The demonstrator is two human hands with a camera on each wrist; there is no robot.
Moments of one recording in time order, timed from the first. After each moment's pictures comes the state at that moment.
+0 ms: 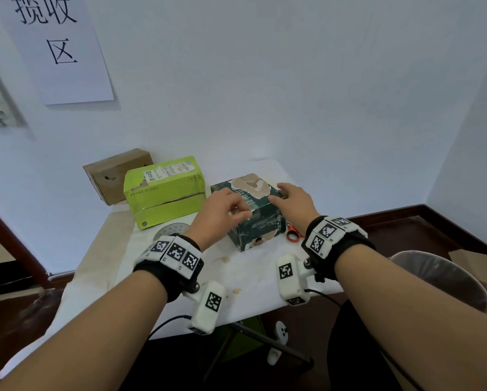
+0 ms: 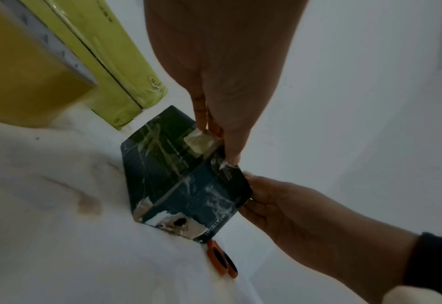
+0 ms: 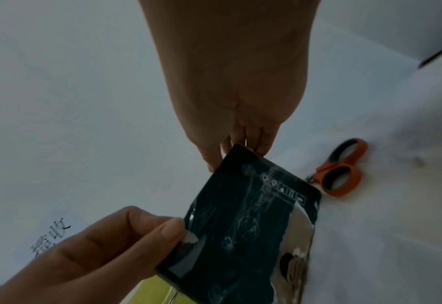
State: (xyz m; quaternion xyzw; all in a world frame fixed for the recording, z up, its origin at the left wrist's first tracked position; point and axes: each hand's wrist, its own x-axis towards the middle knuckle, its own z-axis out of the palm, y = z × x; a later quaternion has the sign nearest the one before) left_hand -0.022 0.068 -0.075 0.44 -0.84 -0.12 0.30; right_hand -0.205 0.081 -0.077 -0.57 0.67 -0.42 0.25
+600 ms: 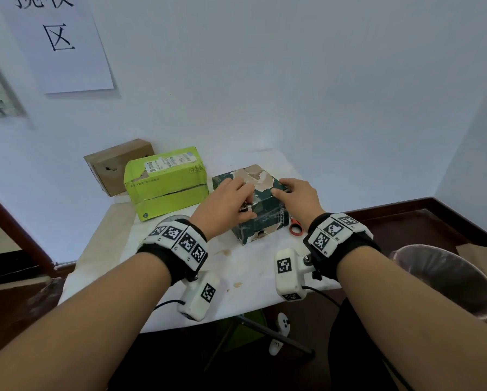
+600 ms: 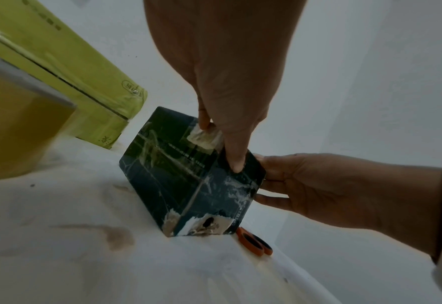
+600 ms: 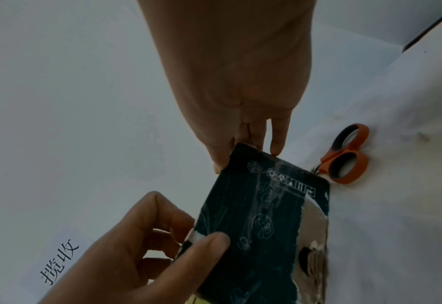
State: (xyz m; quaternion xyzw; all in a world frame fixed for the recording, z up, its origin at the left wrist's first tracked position) left_hand -0.026 0.057 -0.080 0.37 -0.91 0.05 0.20; right_hand -0.209 0.073 -0.091 -0.54 0.67 -0.44 0.25
